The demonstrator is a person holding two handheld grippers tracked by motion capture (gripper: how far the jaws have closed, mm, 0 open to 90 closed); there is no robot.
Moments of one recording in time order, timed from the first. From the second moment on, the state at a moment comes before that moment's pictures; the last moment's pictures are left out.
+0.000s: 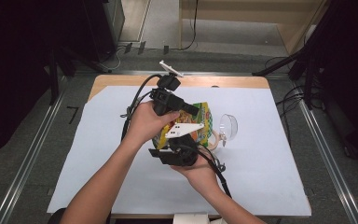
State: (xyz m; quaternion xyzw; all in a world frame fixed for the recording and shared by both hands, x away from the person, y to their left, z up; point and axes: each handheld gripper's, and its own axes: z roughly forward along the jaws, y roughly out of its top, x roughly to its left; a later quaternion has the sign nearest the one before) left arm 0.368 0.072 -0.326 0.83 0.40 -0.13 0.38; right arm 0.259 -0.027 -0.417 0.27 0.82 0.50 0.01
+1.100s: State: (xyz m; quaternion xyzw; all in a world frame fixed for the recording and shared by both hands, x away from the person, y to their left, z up) left arm 0.369 0.065 -0.322 0.84 0.39 -0.11 0.36; right arm 0.262 -0.027 -0.417 0.28 0.81 0.51 0.02
